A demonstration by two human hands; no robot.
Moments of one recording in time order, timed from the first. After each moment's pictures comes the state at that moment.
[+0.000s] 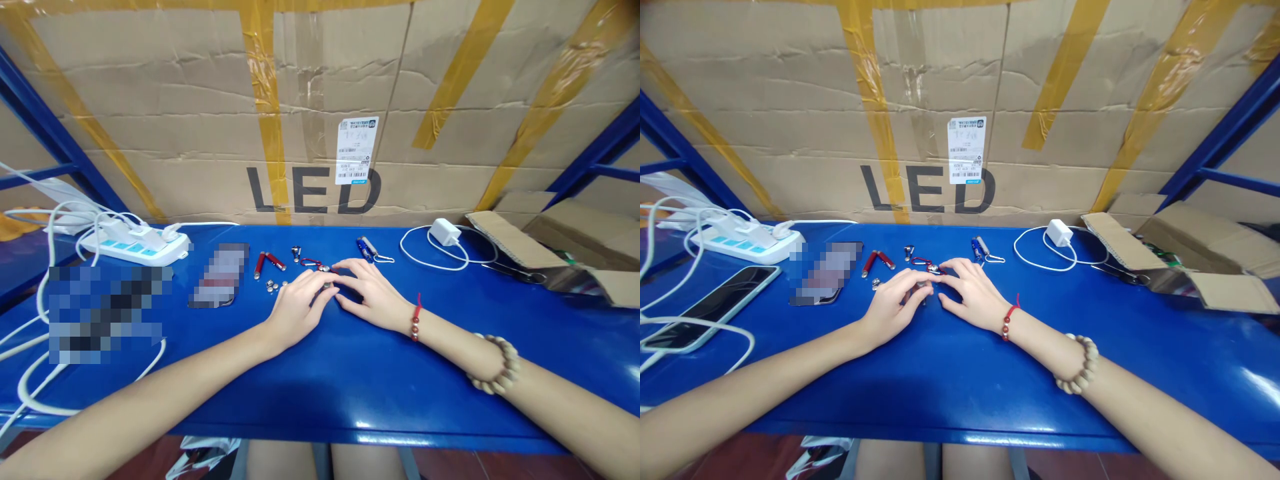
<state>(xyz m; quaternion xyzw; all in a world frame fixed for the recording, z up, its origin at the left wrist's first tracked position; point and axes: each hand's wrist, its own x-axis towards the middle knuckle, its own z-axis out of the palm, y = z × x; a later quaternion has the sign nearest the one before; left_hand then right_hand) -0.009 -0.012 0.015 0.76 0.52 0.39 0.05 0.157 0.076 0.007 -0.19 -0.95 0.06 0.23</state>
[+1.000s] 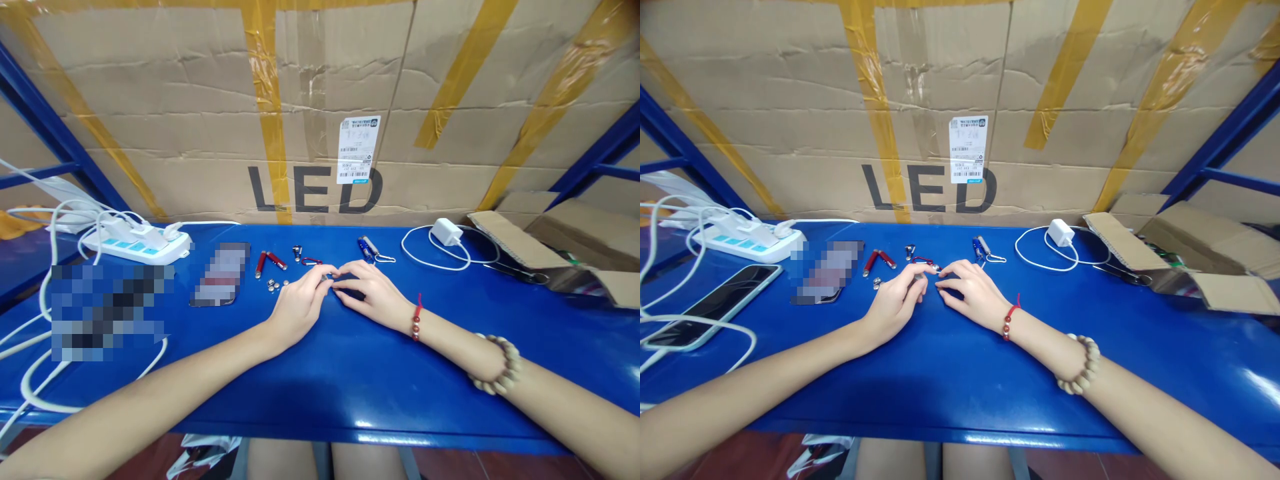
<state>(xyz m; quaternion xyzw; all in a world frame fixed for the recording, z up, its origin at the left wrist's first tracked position) -0.008 -0.011 0.015 0.72 0.57 0.38 0.09 0.156 0.079 0.004 -0.17 -0.95 0.05 0.26</state>
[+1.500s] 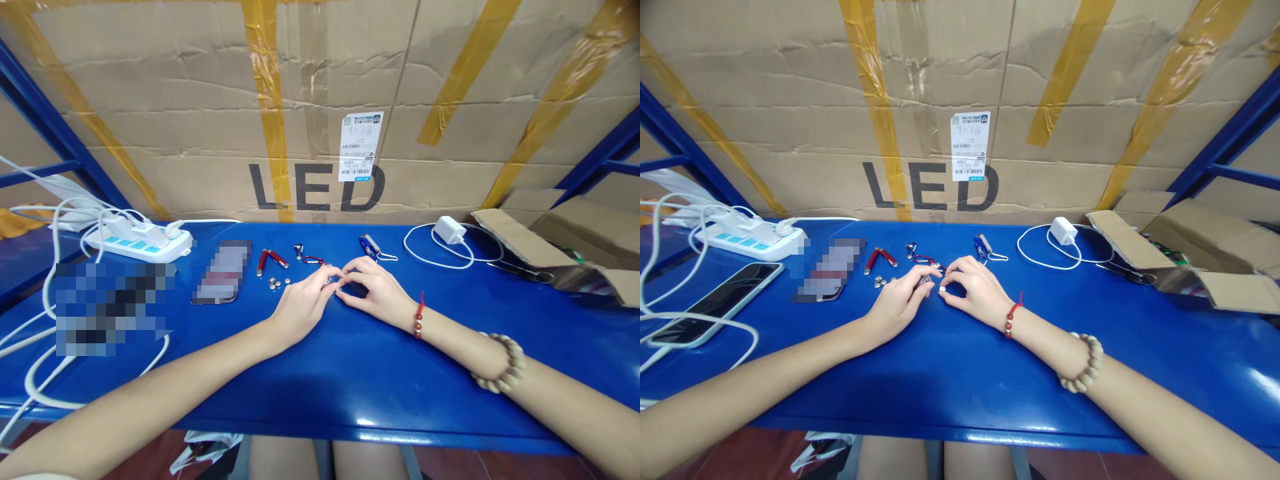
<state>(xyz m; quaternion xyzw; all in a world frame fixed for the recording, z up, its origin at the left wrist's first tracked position) -0.008 -0.011 0.016 0.75 0.57 0.34 0.09 0.155 0.079 0.005 -0.18 -0.93 0.08 0.30</state>
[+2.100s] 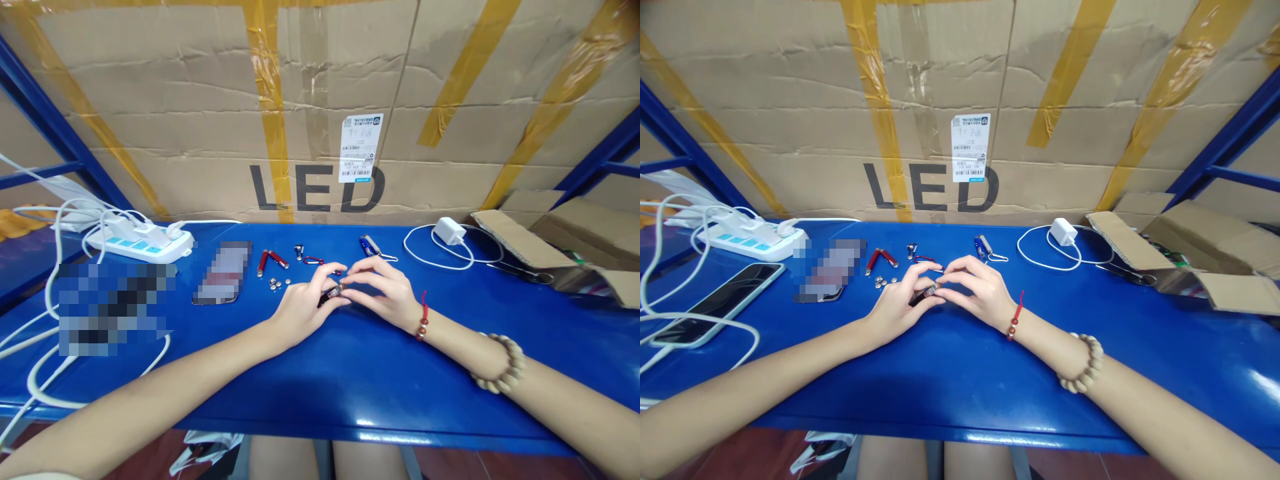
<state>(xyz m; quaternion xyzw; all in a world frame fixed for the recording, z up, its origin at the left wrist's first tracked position) -0.007 -0.012 0.016 0.75 0.56 0.33 0.11 0.160 0.073 0.011 -0.07 -0.88 0.03 0.47</state>
